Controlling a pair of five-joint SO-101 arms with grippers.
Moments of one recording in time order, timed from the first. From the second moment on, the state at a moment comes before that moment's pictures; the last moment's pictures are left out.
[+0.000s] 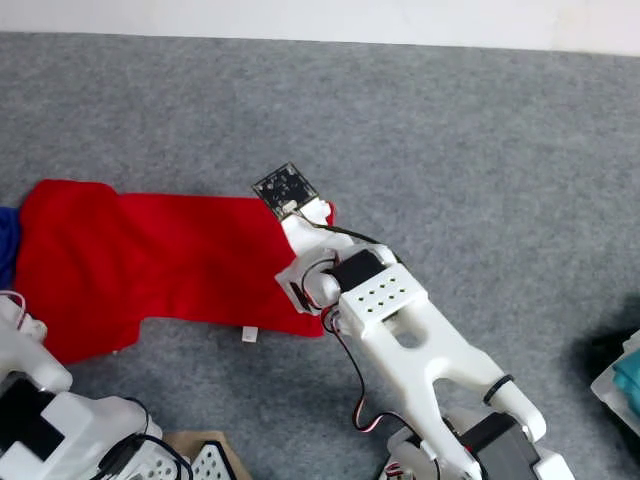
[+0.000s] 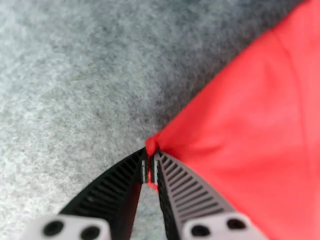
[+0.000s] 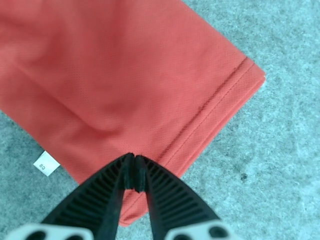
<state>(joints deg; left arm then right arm) -61.3 -4.1 38.1 58.3 1.7 -37.9 -20.2 40.5 46.6 8.0</state>
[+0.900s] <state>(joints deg) -61.7 -4.1 39.4 55.8 -7.6 -37.9 -20.2 40.5 46.6 8.0</state>
